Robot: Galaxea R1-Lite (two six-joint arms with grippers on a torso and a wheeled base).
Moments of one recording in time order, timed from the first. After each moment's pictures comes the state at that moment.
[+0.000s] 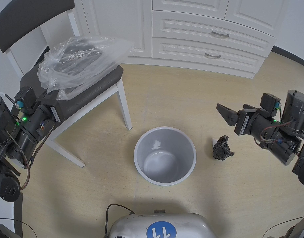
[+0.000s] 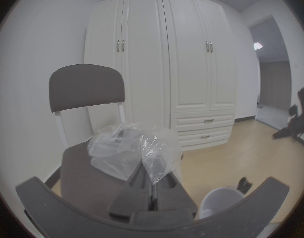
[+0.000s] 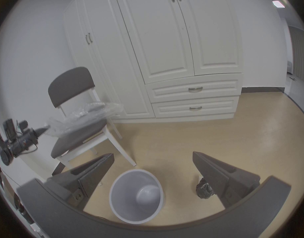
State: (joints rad) left arm -0.31 1.53 -0.46 -1.34 0.18 0.16; right arm 0.54 1.53 -0.64 -0.86 -0.28 0.15
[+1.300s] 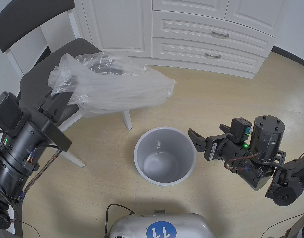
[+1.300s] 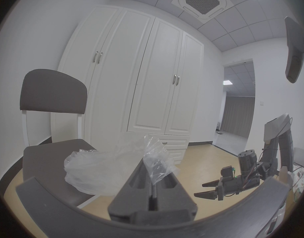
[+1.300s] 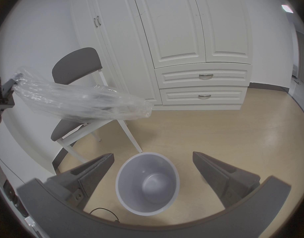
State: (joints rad) left arm -0.73 1.32 -0.39 -1.34 0.19 0.12; right arm 0.73 1.72 -0.58 -1.04 -0.43 0.16
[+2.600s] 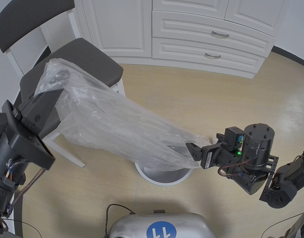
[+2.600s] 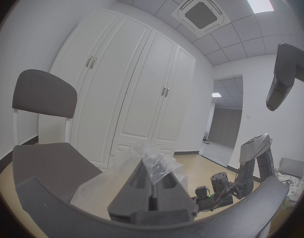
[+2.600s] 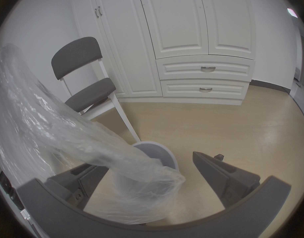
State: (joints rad) left arm -0.88 1.22 -0.37 -1.33 0.19 0.12; right arm 0.73 1.78 -0.56 -1.04 -0.41 0.16
